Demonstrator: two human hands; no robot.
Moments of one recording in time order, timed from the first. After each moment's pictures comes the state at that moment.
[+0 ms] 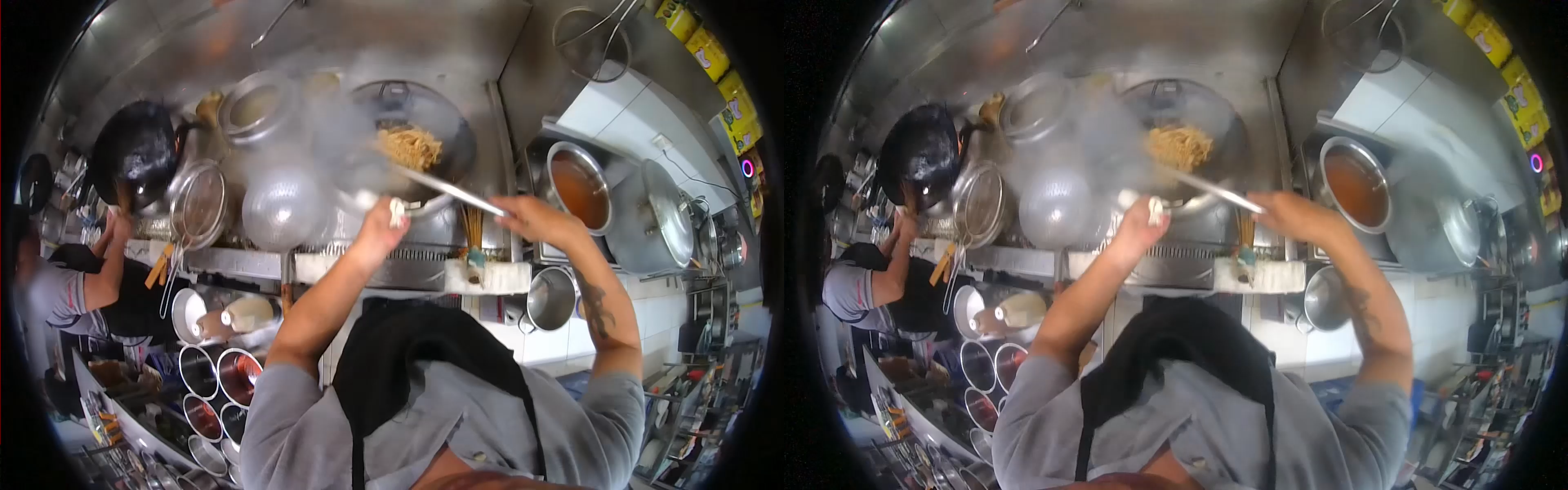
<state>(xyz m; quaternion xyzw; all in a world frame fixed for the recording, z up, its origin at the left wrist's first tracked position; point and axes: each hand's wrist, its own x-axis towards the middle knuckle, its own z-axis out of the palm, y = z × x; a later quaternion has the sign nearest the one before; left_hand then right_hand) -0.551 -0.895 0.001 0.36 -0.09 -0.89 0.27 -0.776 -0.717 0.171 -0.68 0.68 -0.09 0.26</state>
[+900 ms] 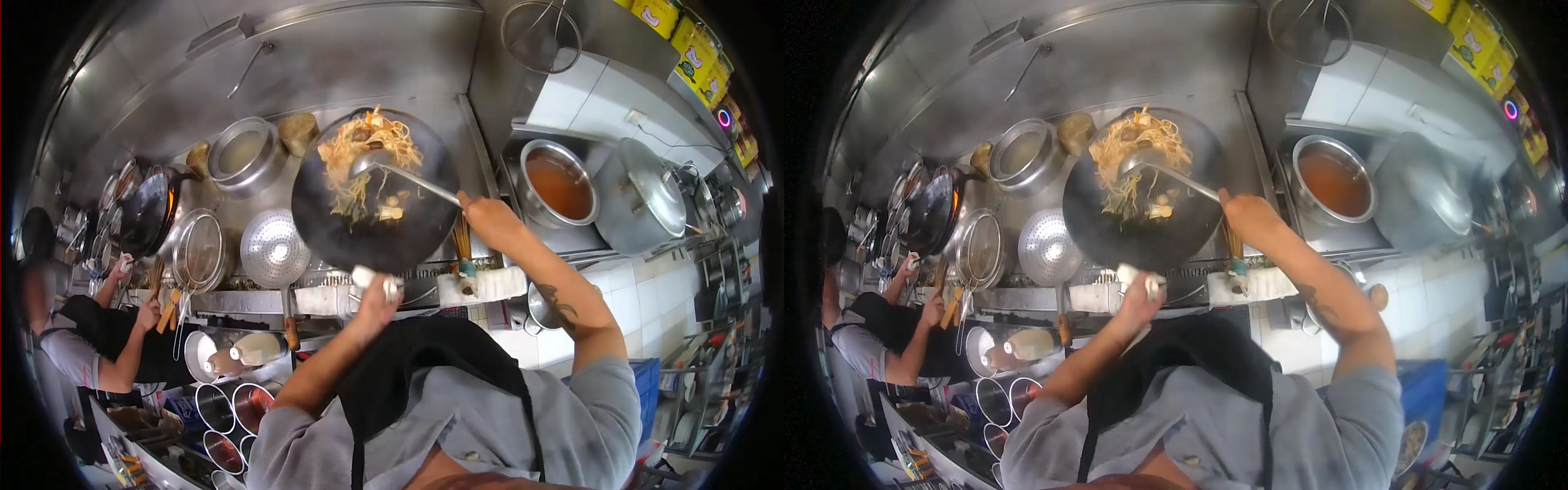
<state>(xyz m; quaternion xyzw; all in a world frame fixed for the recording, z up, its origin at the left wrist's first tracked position) -0.506 -0.812 -0.040 0.40 -0.12 -0.88 0.24 -0.762 -0.730 0.128 -0.67 0.74 -0.02 -0.01</state>
